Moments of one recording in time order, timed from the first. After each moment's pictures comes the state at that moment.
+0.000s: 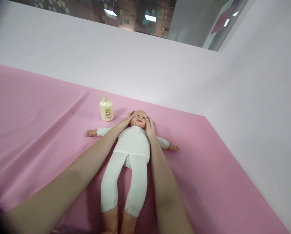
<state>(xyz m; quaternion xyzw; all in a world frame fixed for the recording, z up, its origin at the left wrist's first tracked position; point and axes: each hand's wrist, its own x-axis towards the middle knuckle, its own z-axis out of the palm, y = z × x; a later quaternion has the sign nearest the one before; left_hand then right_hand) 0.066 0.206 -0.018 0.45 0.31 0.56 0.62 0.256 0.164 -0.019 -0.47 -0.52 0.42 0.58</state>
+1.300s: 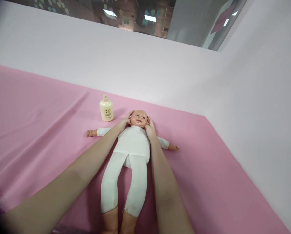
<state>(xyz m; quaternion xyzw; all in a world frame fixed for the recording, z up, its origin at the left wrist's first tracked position) 0.063 0.191 -0.009 0.40 0.28 0.57 0.66 0.258 0.167 -0.019 -0.44 -0.48 0.47 0.59</state>
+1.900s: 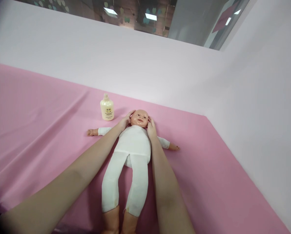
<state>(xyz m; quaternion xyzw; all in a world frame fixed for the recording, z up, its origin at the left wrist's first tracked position) 0.059 0.204 -0.018 0.41 0.27 0.54 0.68 0.251 0.160 -0.008 -0.49 -0.46 0.45 0.59</state>
